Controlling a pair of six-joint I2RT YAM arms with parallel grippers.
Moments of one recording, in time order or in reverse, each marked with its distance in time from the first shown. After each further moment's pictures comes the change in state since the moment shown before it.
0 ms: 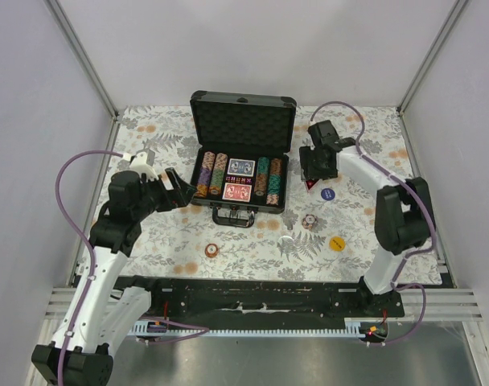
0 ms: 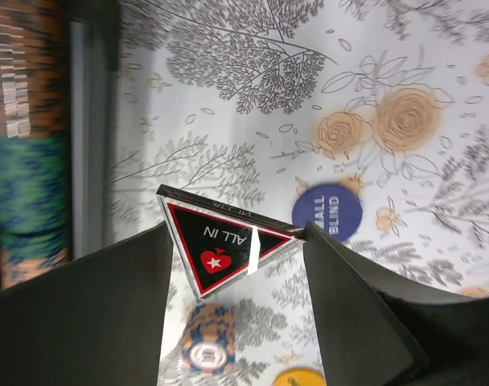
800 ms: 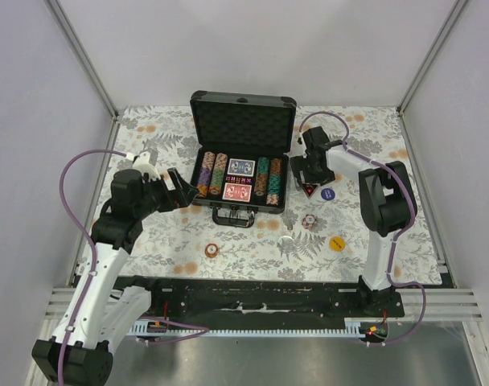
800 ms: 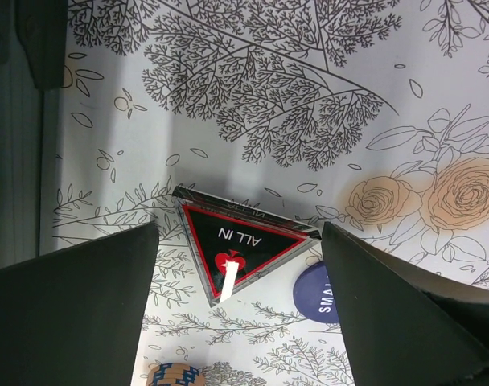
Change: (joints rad) left arm 0.000 0.030 0.000 -0.010 0.026 -0.005; right arm -0.011 0.158 0.039 0.042 -0.048 -0.130
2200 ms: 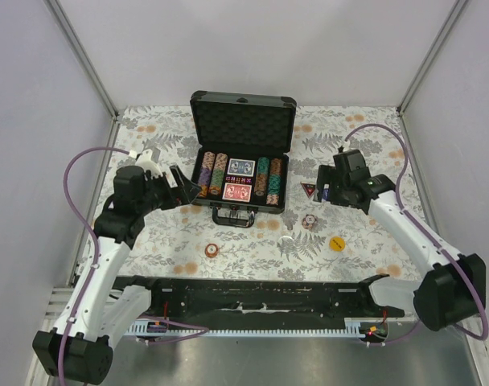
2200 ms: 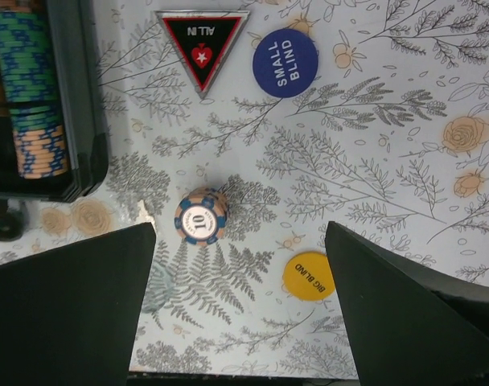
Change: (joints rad) left arm 0.000 0.049 0.013 0.029 0.031 -0.021; right arm 0.031 -0.795 -0.423 -0.122 0.087 0.372
